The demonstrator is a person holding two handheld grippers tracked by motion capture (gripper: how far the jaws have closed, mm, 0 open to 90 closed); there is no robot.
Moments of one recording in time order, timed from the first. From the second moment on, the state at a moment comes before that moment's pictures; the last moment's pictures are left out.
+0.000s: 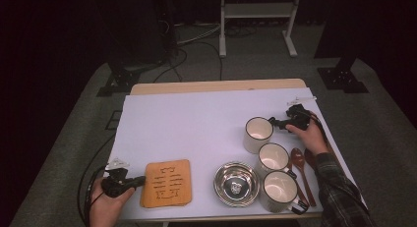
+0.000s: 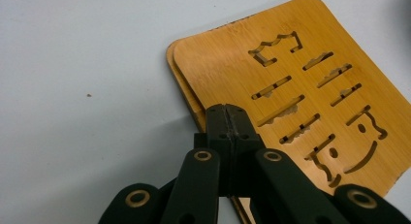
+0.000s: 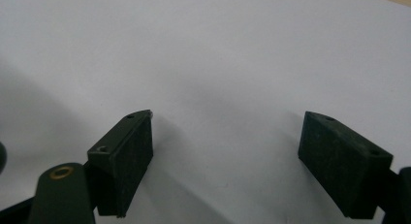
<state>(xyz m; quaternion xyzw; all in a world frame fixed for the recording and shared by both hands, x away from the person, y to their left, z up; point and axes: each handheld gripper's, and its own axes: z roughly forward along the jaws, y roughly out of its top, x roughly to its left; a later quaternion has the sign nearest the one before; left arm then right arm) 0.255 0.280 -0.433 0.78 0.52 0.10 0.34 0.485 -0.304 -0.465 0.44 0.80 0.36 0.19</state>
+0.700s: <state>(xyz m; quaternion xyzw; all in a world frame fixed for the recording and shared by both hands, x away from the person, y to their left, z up) 0.258 0.272 -0.435 0.78 0.51 0.09 0.34 0.486 -0.304 -0.465 0.44 0.80 0.36 0.19</state>
